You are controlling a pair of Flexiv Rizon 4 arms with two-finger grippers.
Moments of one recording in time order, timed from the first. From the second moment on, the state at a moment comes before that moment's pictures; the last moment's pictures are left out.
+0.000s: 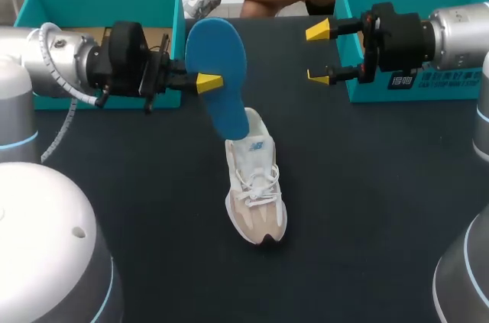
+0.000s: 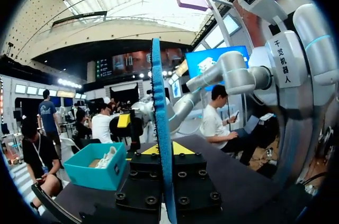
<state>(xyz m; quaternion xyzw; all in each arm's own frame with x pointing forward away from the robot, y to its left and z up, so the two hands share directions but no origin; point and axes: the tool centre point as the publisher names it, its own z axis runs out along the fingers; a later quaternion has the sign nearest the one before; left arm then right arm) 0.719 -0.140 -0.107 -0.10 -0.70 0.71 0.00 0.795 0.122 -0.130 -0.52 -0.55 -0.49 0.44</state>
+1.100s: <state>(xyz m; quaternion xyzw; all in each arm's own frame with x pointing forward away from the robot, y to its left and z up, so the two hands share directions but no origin) 0.722 -0.128 -0.140 0.23 -0.64 0.65 0.35 0.795 0.122 -0.130 -0.52 -0.55 -0.49 0.44</state>
